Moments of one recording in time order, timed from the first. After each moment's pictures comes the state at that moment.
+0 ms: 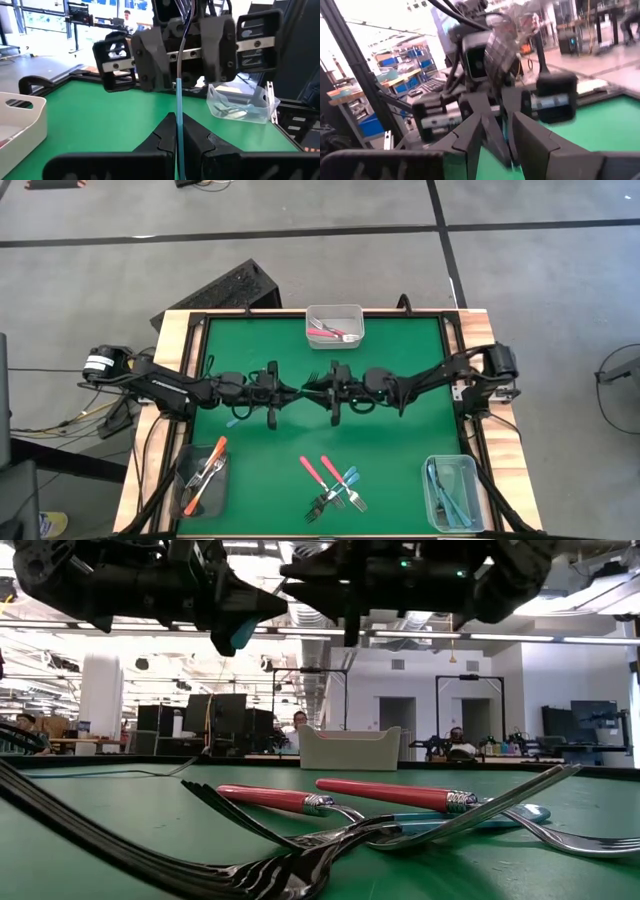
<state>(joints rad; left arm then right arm) -0.04 1.33 0.40 0.90 -0.09 -0.14 0.04 1.76 0.86 1.02 0.05 0.30</state>
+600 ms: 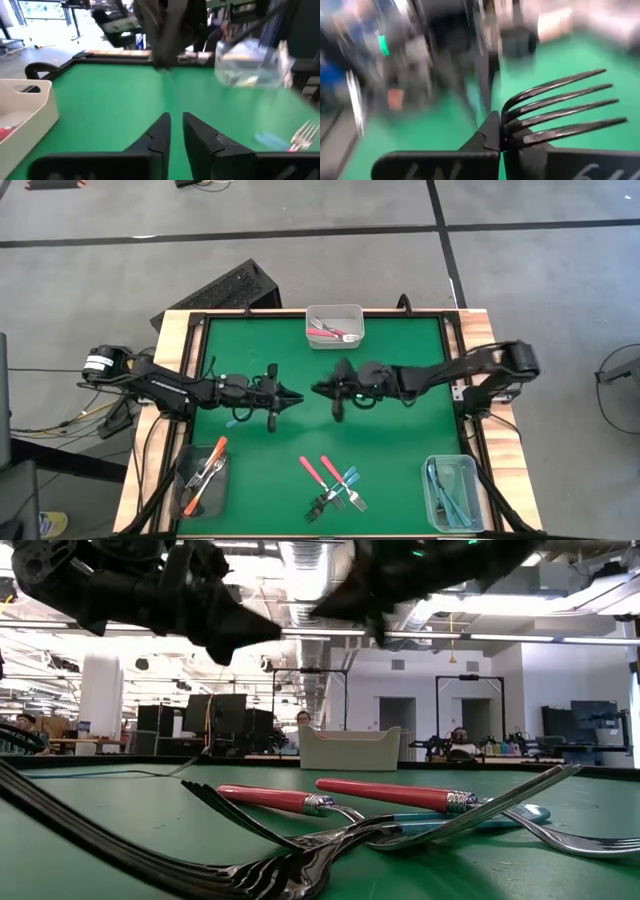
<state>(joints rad) -0.04 1.33 0.40 0.77 -0.10 -0.05 0.04 1.57 0.93 0.35 0.09 0.33</state>
